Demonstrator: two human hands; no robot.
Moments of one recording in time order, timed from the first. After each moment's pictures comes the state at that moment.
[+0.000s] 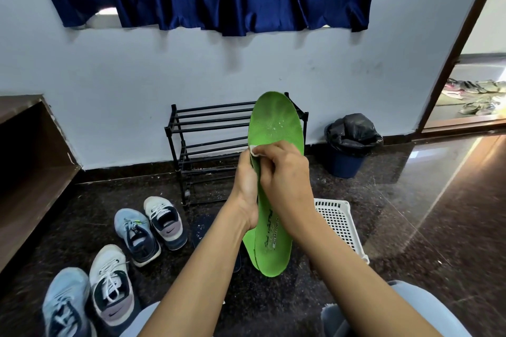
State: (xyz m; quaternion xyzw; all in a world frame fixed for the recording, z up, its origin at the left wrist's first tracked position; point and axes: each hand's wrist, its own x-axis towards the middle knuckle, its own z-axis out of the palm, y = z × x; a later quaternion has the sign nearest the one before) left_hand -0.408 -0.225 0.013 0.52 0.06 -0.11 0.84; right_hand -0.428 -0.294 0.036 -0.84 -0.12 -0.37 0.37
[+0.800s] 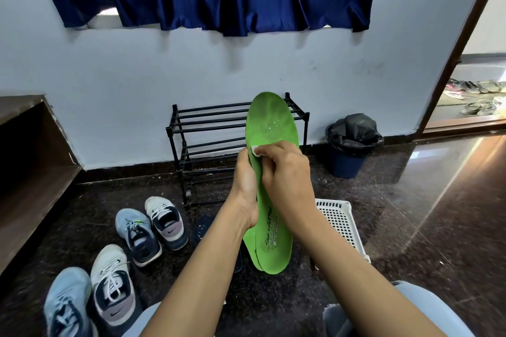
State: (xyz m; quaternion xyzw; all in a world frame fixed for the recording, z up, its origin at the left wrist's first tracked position) left_hand -0.402 -0.224 0.013 0.48 0.04 -0.12 0.86; right_hand -0.426 -0.294 0.035 -0.85 -0.12 -0.37 0.36
